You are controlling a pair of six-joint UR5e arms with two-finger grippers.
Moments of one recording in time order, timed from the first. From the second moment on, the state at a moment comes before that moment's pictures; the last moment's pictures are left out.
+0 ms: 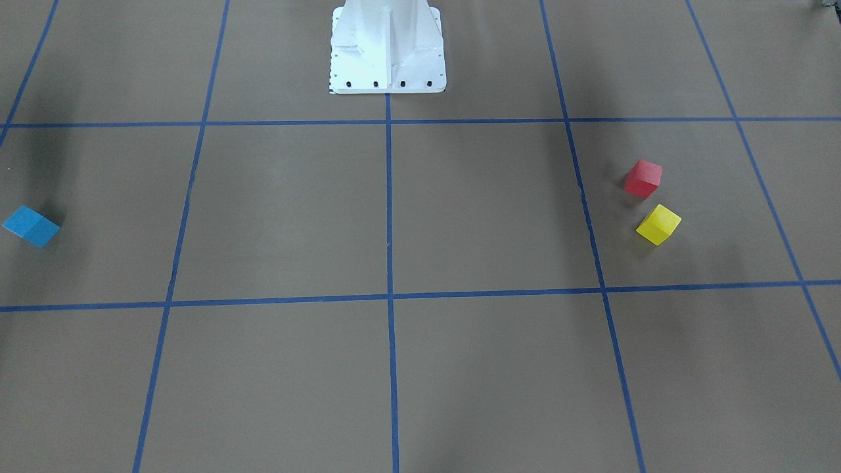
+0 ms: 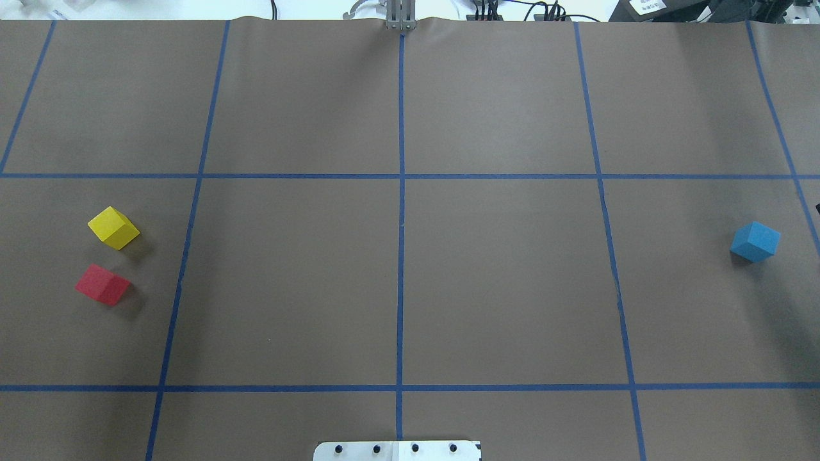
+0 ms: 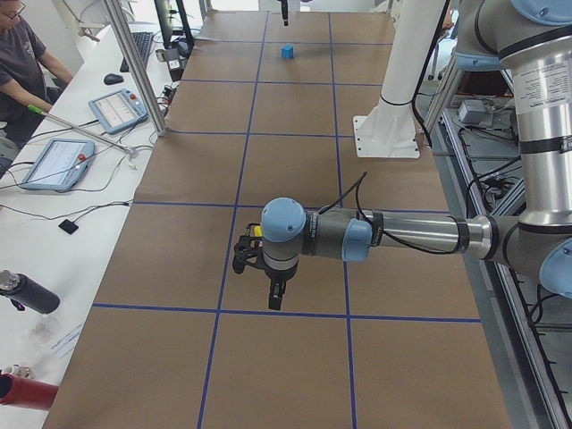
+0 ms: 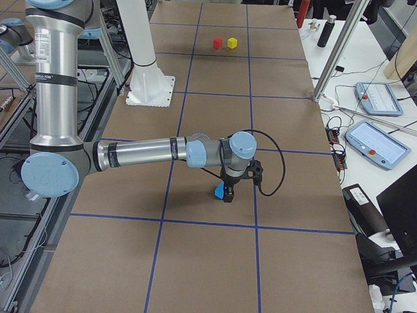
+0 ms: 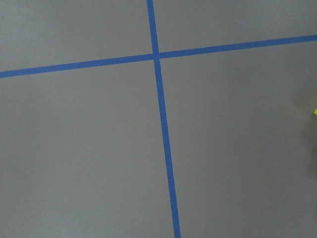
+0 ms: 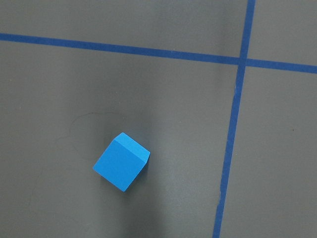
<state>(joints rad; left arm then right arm) -1.55 -1.34 -1.85 -1.63 -2.37 0.03 1.33 -1.63 1.70 -1.50 2.38 0.29</state>
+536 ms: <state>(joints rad) -1.55 -1.34 -1.85 -1.63 -2.37 0.03 1.15 -1.63 1.57 -1.12 2.29 0.83</state>
